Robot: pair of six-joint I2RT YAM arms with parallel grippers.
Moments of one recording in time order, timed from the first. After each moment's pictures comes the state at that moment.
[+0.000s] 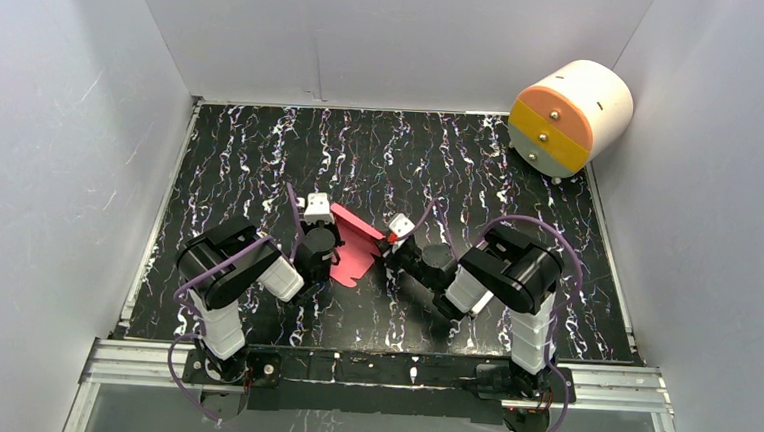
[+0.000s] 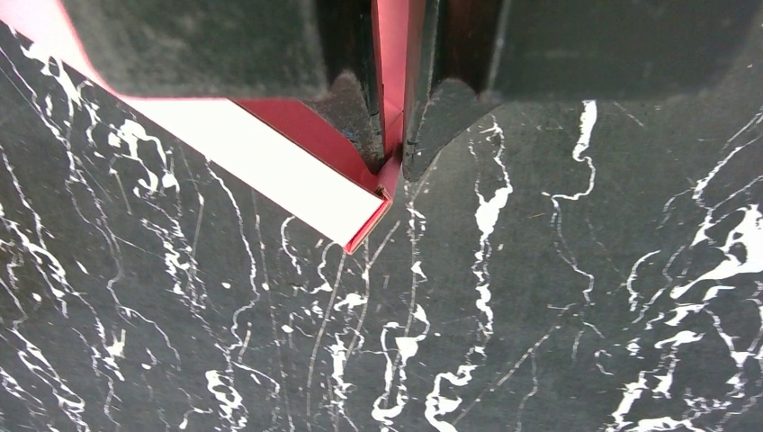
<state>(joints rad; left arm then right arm) -0.73 1.79 0.41 1.16 -0.70 -0.28 0.88 1.95 0.47 1.44 -0.04 -0.15</state>
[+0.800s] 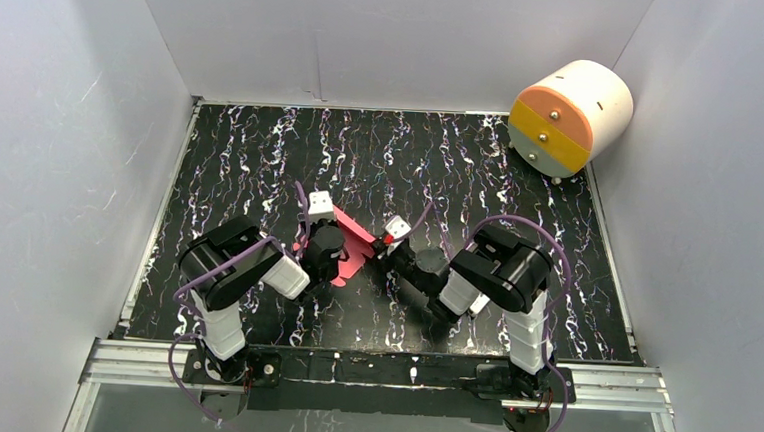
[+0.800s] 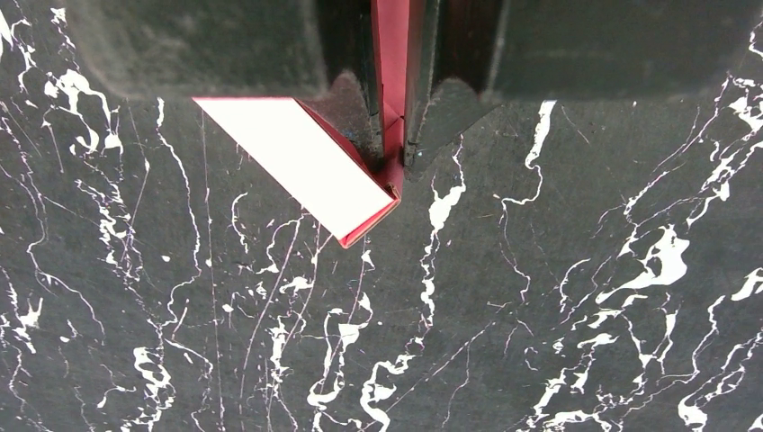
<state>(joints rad) -0.76 1.80 0.47 1.08 -0.90 -0.28 0.93 2.00 0.50 1.49 0.01 -0.11</state>
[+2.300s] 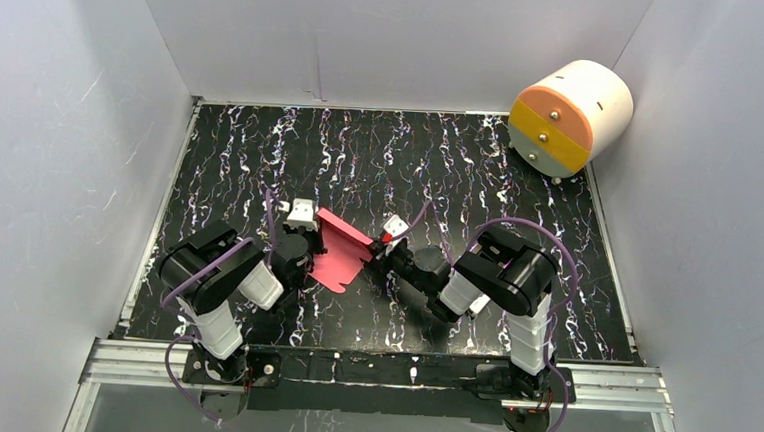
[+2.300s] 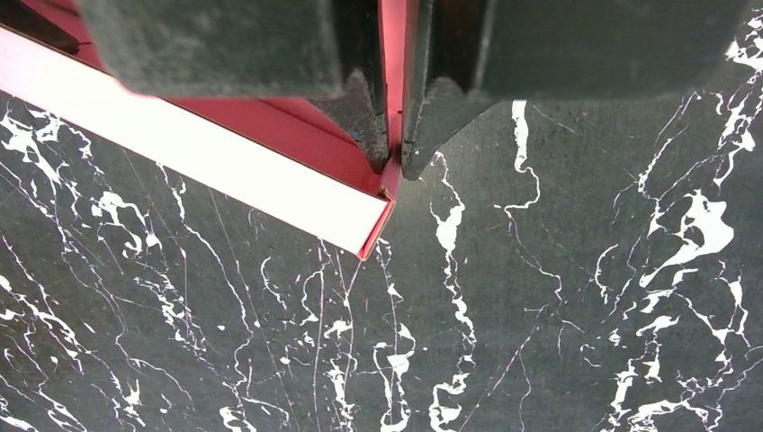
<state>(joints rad) -0.62 1.71 0.24 1.28 -0.45 -0.19 0.94 1.97 0.50 1.42 -0.01 -0.06</state>
